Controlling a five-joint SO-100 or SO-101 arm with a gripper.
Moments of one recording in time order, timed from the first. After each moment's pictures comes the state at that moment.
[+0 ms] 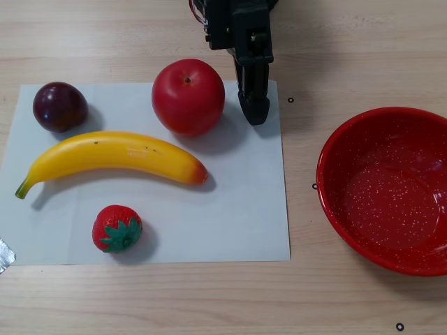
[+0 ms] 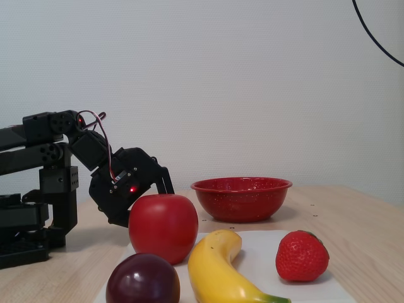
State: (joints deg) arm 9.4 188.3 177.5 50.0 -2.7
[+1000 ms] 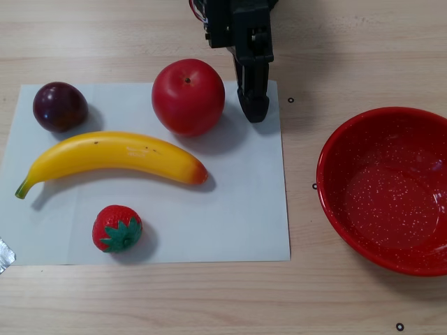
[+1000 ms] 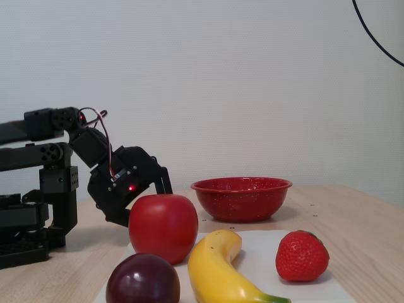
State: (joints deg) arm 9.4 182.2 173.1 52.6 -2.5
